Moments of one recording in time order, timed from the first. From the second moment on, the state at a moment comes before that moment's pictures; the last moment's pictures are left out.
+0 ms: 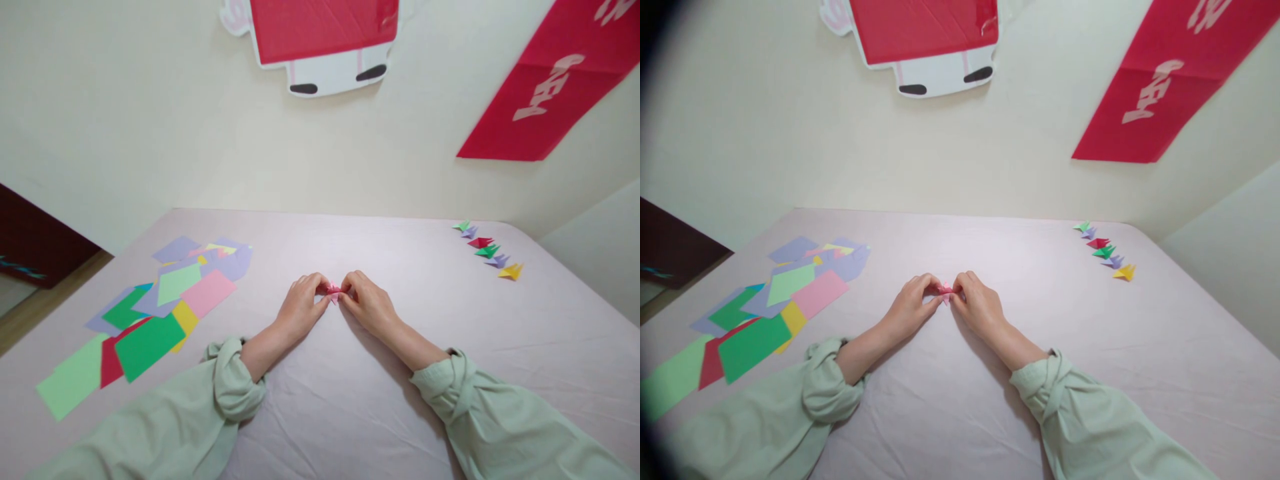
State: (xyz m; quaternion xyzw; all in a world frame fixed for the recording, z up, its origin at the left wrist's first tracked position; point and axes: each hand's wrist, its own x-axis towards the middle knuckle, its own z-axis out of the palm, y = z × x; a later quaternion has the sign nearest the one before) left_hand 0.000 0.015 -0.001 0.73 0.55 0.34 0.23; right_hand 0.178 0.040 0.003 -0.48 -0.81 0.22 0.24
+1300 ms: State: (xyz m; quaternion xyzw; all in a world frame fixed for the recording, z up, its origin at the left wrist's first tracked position) left_hand 0.001 0.018 -0.001 0.75 0.56 0.31 0.19; right_hand 0.174 0.040 0.010 -0.46 -0.83 0.23 0.21
